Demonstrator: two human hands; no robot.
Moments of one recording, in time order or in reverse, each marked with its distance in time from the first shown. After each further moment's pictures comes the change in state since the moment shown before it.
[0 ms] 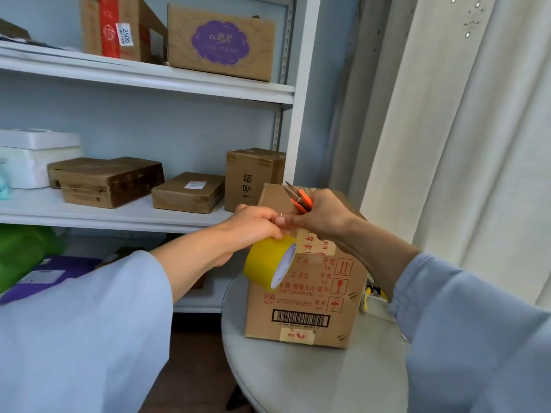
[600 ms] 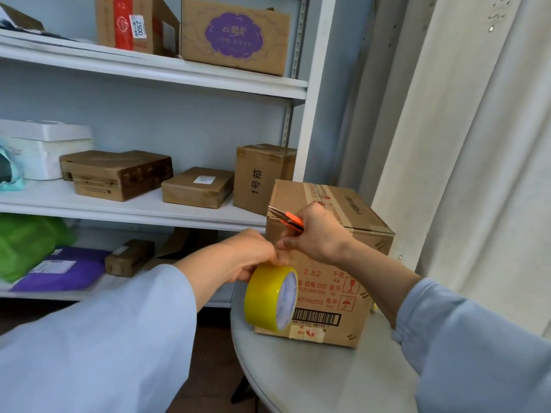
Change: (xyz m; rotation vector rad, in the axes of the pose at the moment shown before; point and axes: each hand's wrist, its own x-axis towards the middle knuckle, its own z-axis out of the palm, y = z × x) left_hand 0.000 -0.036 0.002 -0.108 -0.049 -0.292; right_hand -0.007 0.001 0.036 -0.250 -0.019 -0.108
